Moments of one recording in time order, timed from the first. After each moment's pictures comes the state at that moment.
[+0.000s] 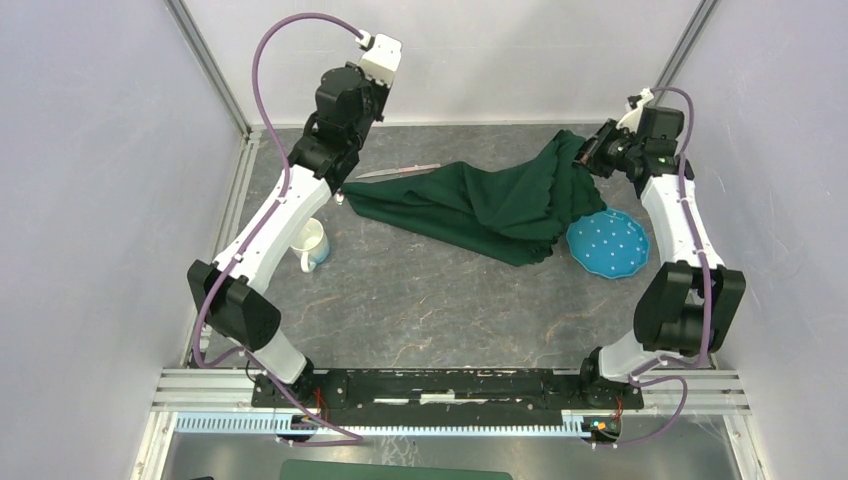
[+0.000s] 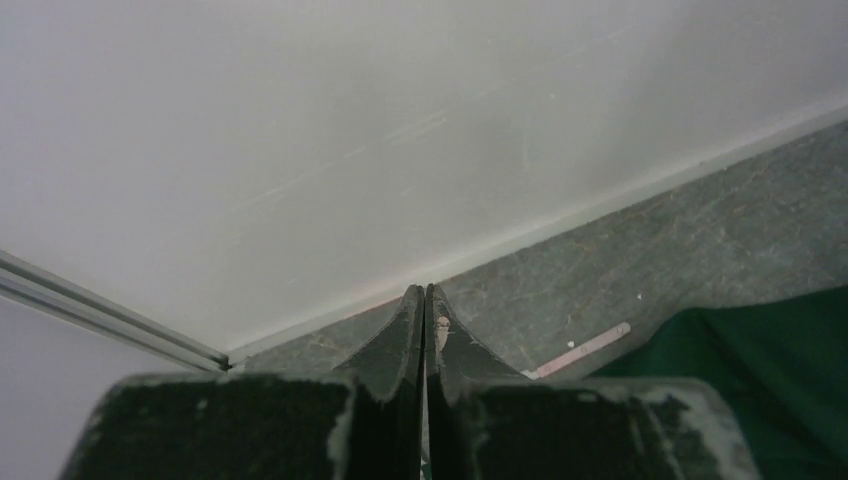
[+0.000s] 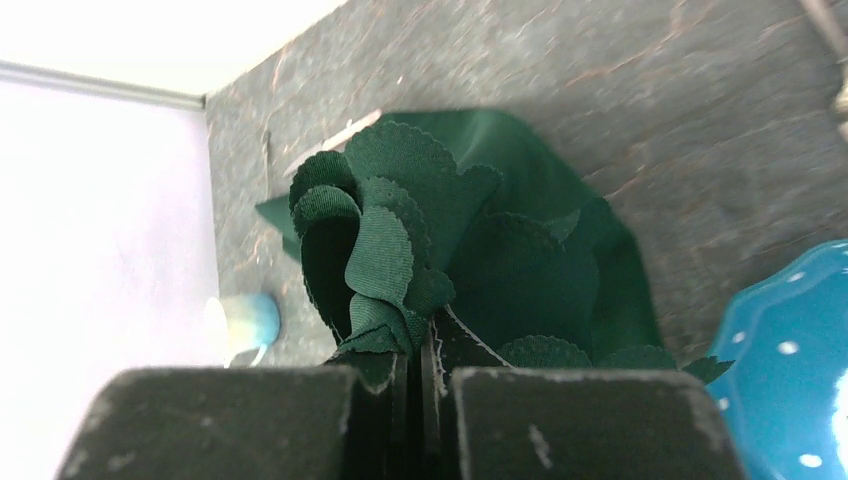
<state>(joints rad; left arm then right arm) -0.47 1.63 1.73 -0.12 -0.28 0.35 -0.15 1.54 1.36 -0.41 -0.56 0.55</state>
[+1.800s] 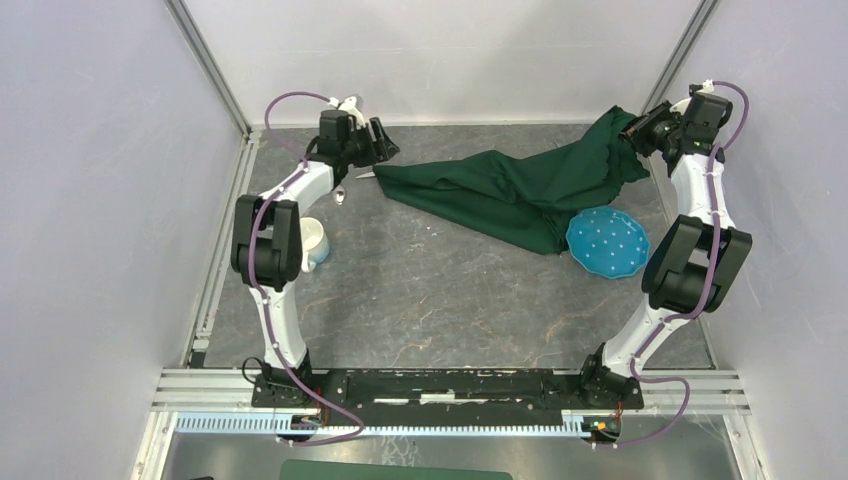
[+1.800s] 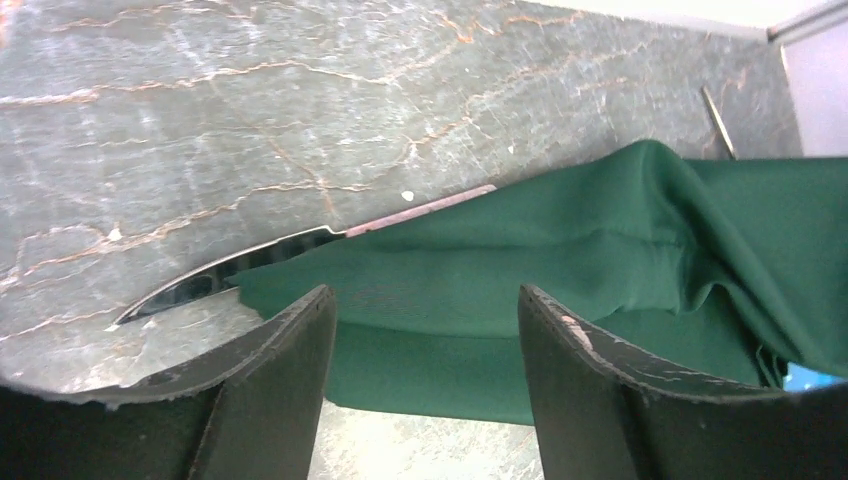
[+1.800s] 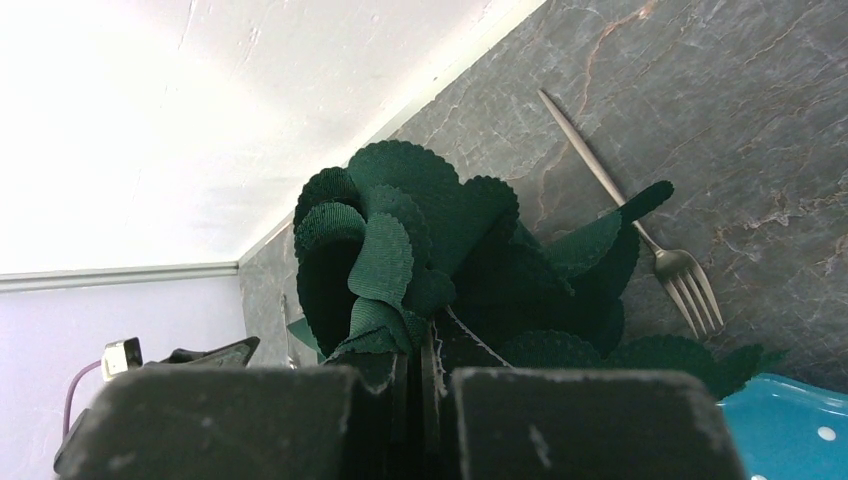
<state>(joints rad) -0.19 2.04 1.53 0.03 0.30 -0.40 -0.38 1.84 1.60 -0.25 -0.55 0.70</state>
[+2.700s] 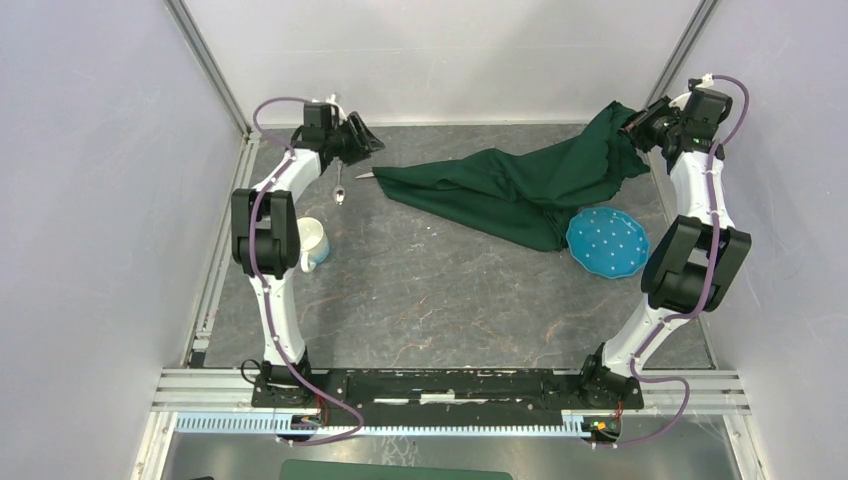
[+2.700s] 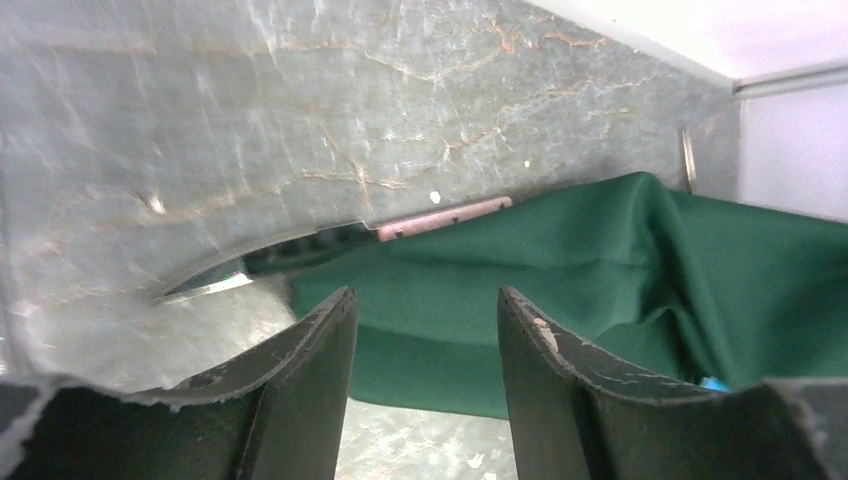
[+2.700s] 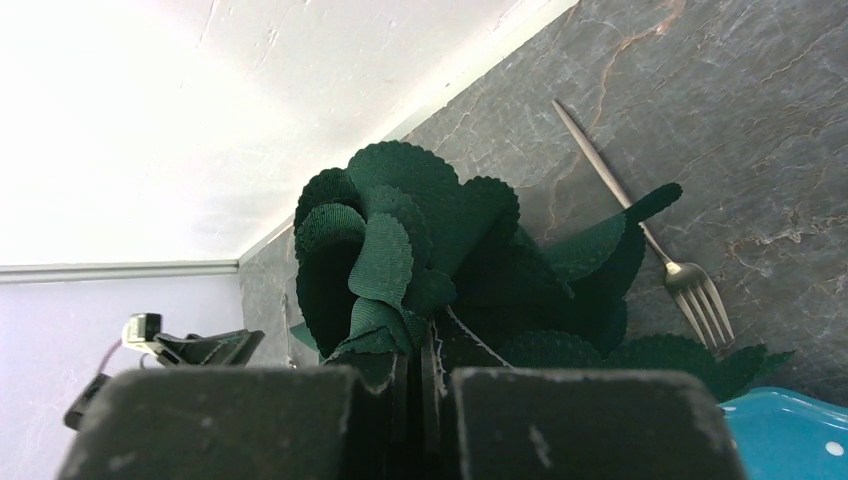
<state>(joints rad) -0.08 2.15 1.66 -0.12 0.42 -0.62 -0.37 1.84 1.62 -0.26 -0.55 0.69</state>
